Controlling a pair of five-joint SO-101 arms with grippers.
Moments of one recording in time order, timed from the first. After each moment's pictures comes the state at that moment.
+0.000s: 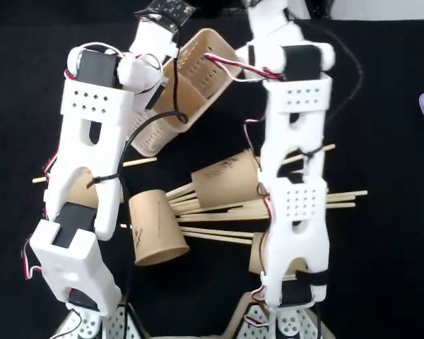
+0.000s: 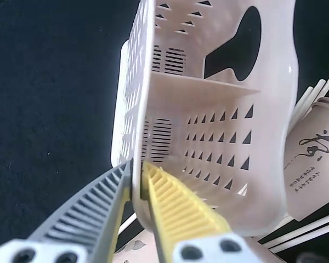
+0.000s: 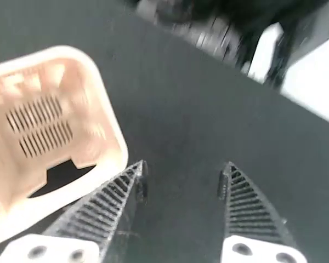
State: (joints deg) left arm 8.2 12.4 -43.6 94.6 -23.6; right arm -5.4 44.9 -93.3 99.3 21.3
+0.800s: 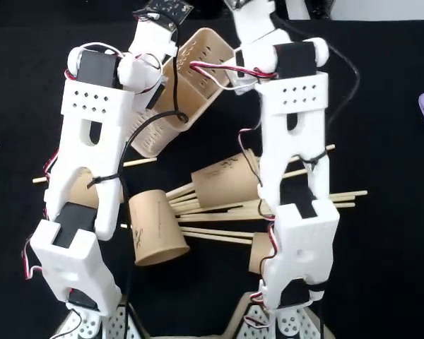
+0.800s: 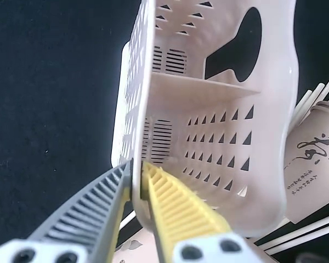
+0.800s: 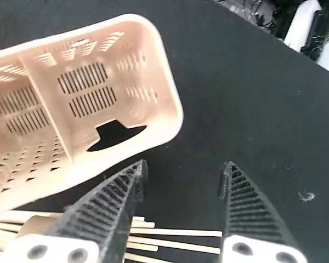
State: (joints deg) left arm 8.4 12.4 -43.6 94.6 -22.1; right arm -10.0 26.7 -62.3 97.8 20.9
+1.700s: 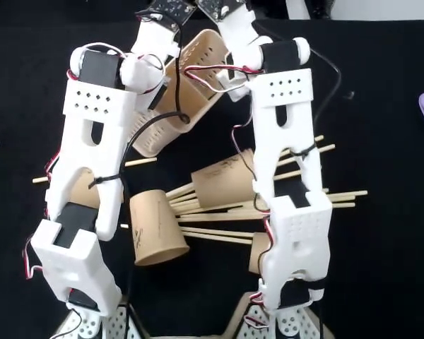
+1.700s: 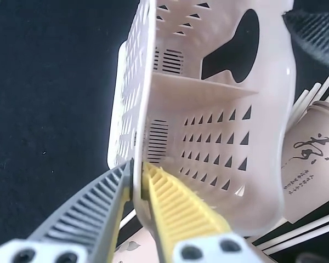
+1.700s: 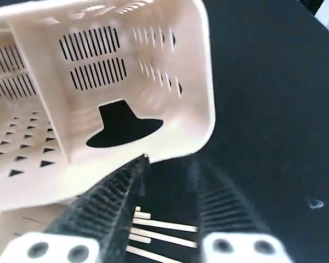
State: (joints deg) left arm 8.8 12.4 -43.6 94.6 -22.1; right arm -10.4 32.9 -59.8 95.3 28.5
